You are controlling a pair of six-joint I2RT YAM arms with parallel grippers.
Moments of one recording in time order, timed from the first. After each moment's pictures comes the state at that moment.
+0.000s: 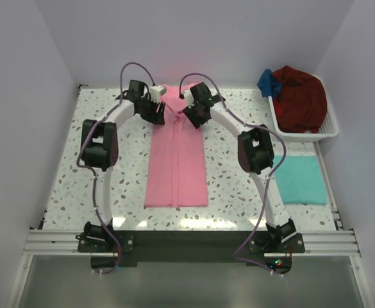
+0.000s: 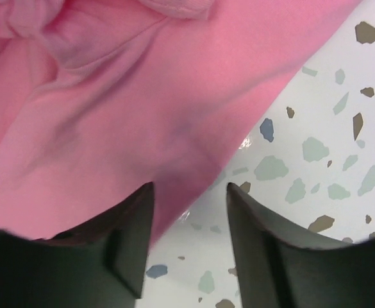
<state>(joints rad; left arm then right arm) -0.17 2.33 1.87 -0.48 0.44 0.23 0.50 2.49 2.21 -0.68 0.08 -0.24</state>
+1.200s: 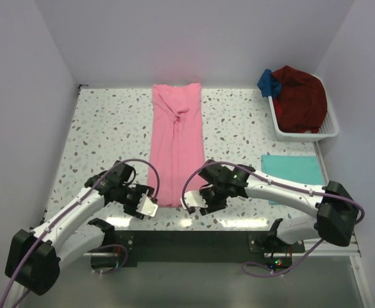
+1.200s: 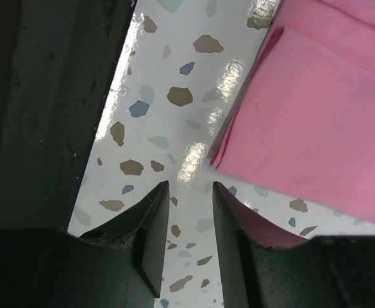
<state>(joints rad) -0.42 0.93 0.50 -0.83 0.63 1.43 1.00 1.33 0.90 -0.79 -0.35 -0.91</state>
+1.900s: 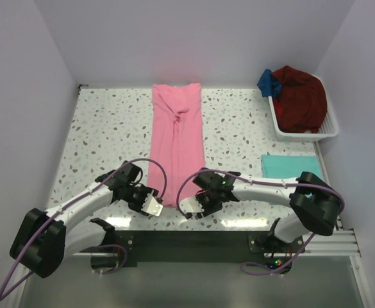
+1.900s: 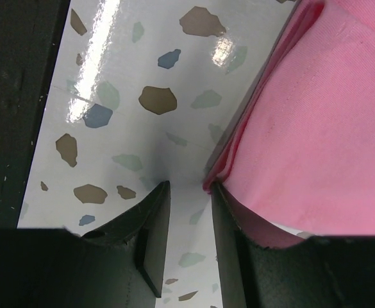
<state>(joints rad) -0.47 1.10 0.45 -0.63 0.57 1.43 1.03 1.50 0.79 -0.54 -0.25 -0.97</state>
